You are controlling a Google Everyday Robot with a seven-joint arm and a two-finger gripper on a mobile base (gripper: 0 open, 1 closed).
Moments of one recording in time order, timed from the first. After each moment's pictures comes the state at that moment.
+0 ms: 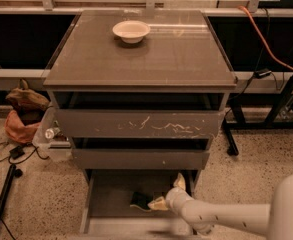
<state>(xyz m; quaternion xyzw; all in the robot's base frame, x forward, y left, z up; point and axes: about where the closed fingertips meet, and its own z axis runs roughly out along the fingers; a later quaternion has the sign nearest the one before) 0.581 -0.101 0.293 -0.34 0.83 0.04 0.43</state>
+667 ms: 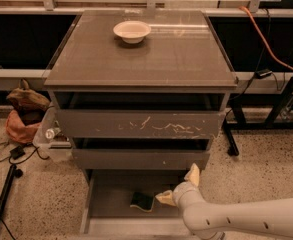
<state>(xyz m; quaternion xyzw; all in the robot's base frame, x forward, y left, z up) 0.547 -0.132 0.434 -0.32 0.83 -0.07 0.46</state>
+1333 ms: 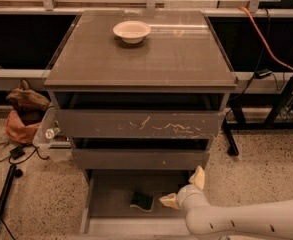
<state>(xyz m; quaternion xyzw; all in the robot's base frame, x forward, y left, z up) 0.526 -0.148 0.453 -0.31 0.83 -0.10 0.45</state>
